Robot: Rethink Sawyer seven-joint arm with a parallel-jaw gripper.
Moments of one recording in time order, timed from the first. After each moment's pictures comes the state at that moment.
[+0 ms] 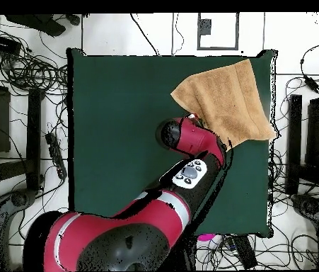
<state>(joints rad) 0.12 -0.03 -0.63 1.27 0.41 0.30 2.60</state>
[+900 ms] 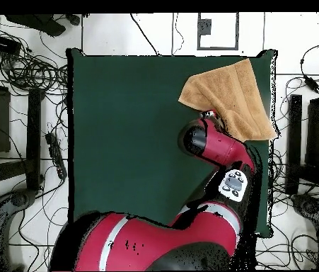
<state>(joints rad) -0.05 -0.19 -0.45 1.37 0.26 0.10 2.60</state>
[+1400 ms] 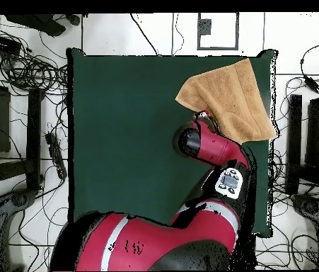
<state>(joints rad) -0.05 -0.19 -0.41 1.37 0.21 0.09 2.60</state>
